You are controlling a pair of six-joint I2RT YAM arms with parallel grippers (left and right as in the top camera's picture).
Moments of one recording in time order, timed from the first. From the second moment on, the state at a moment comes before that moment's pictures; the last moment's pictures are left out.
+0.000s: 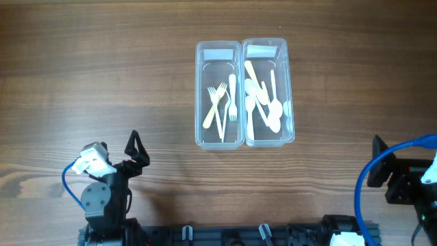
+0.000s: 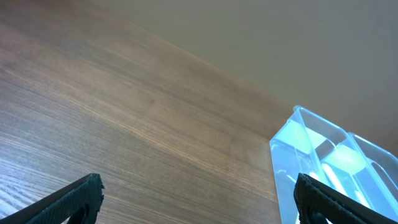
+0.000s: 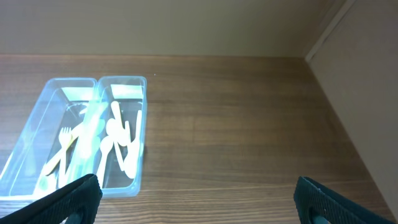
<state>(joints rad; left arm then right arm) 0.09 0.01 0.10 -0.31 0.00 -0.46 -0.06 0.78 1.69 -1.42 0.06 -0.07</state>
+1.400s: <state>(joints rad) 0.09 0.01 0.10 -0.31 0.00 -0.46 -0.06 0.81 1.64 -1.40 0.05 -0.07</state>
